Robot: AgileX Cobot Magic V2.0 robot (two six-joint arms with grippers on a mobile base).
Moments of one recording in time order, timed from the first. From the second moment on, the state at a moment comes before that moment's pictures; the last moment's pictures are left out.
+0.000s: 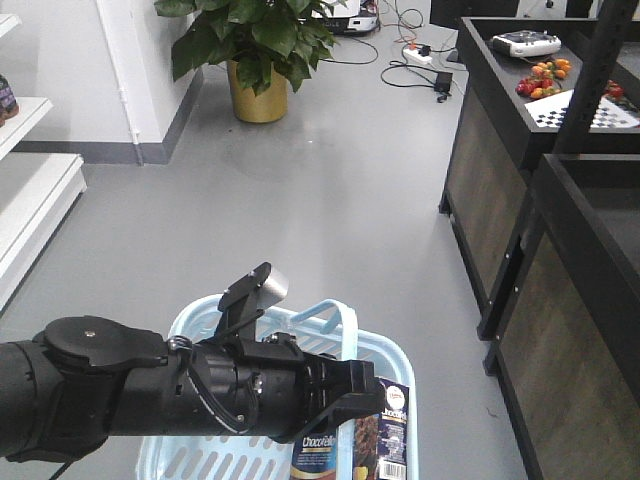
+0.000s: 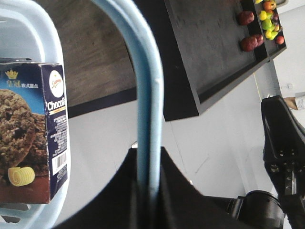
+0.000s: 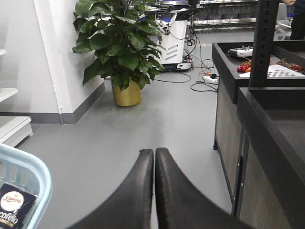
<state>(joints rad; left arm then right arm) -0.76 1.51 -0.79 -1.70 0.46 0.83 0.09 -0.01 0.03 -0.03 0.15 0.04</state>
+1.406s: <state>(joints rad) -0.76 1.51 -0.79 -1.70 0.46 0.83 0.09 -0.01 0.03 -0.03 0.15 0.04</state>
